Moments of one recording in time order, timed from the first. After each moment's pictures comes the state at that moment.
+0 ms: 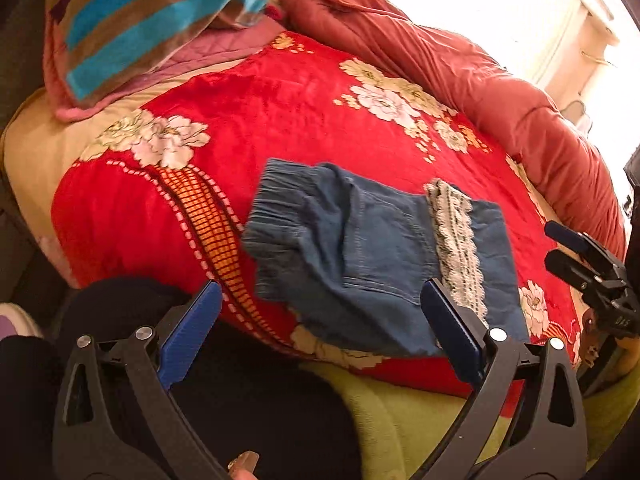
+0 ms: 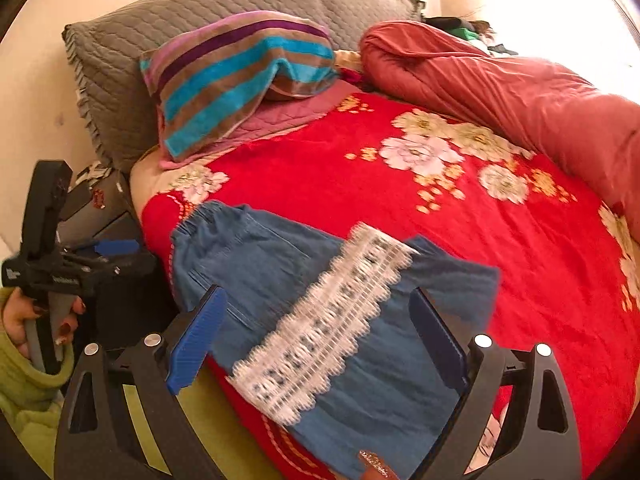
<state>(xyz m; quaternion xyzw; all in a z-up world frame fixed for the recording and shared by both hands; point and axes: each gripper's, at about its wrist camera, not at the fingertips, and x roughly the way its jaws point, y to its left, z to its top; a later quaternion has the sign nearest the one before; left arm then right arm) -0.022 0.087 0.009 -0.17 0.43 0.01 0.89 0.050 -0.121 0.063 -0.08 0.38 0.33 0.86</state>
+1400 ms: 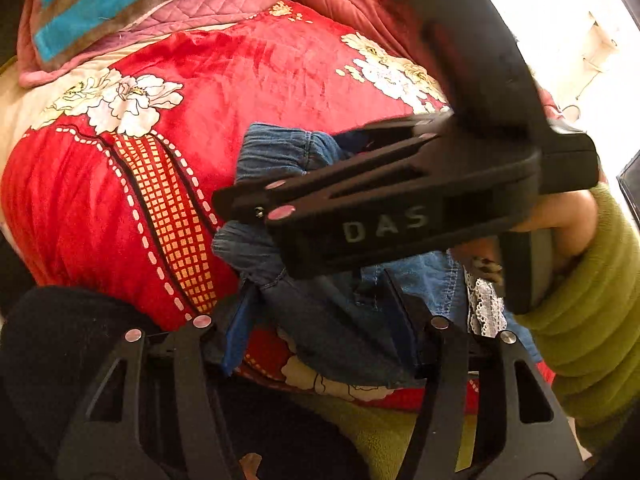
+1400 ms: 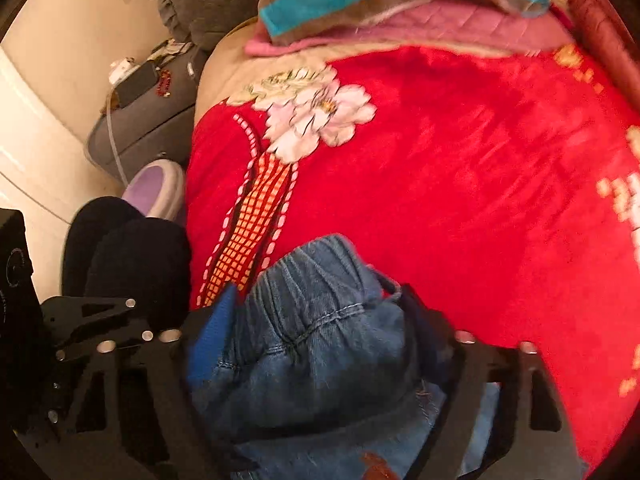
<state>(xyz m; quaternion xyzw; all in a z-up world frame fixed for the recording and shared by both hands) 0.016 0.090 -0.035 -0.20 0.45 -0.02 0.87 0.152 0.110 -0.037 -0.19 0.51 0.53 0.65</state>
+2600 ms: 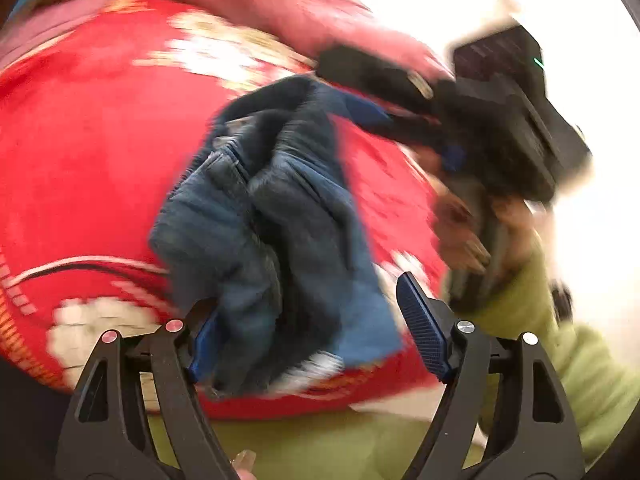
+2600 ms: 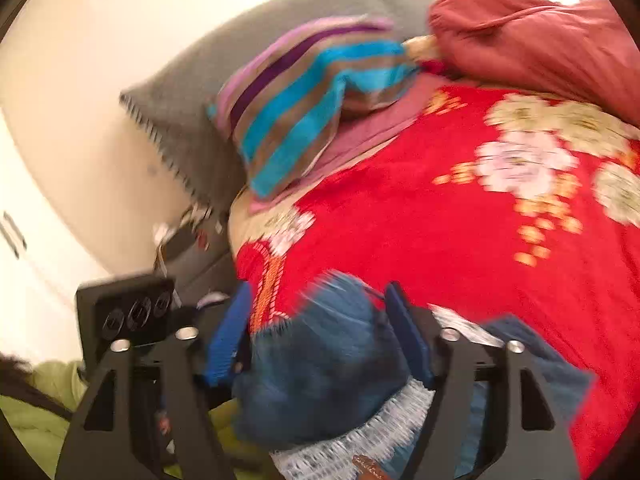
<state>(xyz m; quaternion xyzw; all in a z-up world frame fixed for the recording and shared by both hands) 0.035 -0.039 0.012 -0.19 0.45 -0.27 0.83 0.159 -0.157 0.063 0.09 0.39 0.48 0.78</state>
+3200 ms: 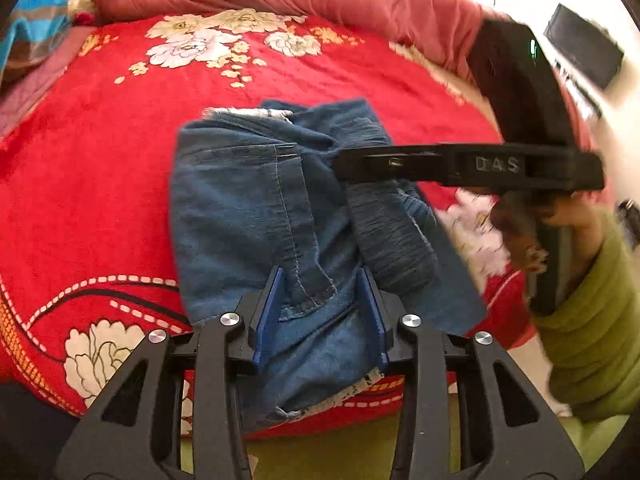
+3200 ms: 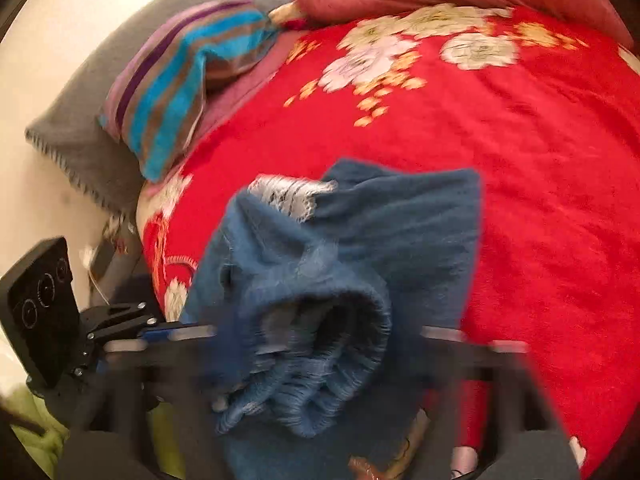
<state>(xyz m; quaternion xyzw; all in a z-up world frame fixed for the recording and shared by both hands) 0.048 -0.088 -0.025 -0.01 0.49 -0.19 0.85 0.127 -0.200 -0.018 0.08 0.48 0.35 0.80</state>
